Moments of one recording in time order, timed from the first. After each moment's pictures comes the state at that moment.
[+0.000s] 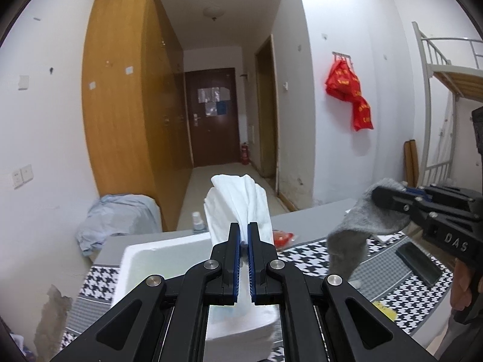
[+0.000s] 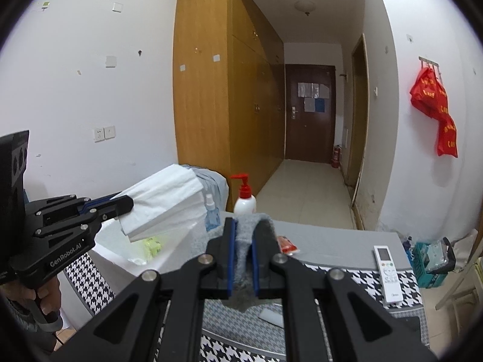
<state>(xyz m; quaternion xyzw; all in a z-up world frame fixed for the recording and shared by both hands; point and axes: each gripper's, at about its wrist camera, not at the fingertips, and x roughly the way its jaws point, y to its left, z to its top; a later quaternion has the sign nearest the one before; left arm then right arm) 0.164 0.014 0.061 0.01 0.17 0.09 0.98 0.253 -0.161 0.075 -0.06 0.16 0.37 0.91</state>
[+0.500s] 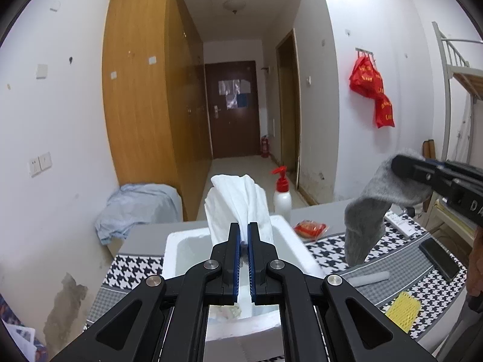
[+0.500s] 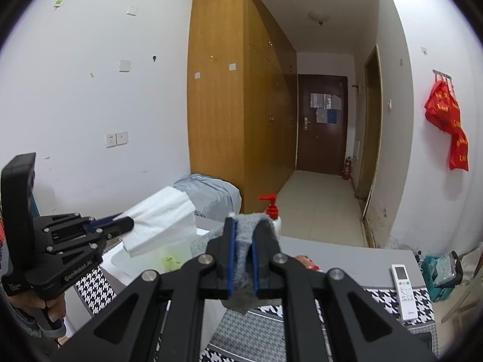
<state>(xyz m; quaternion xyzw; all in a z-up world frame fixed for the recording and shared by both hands) 0.154 0.062 0.052 0.00 0.19 0.14 0.97 0.242 -0.117 0.085 -0.07 0.14 0.40 0.90</state>
